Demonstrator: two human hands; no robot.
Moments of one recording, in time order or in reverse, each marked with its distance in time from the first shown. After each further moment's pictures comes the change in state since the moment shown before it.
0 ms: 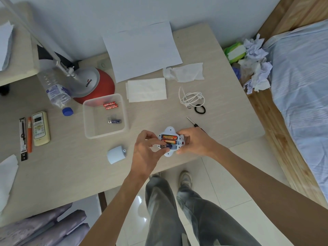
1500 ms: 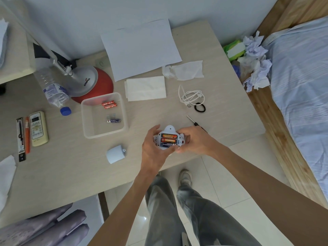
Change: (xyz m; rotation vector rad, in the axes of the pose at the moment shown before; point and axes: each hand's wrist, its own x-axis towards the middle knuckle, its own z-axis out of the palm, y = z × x) left_hand 0.002 0.001 0.032 -0.212 -0.034 -0.224; right_hand -0.001 -0.004 0.001 0.004 0.026 -0.002
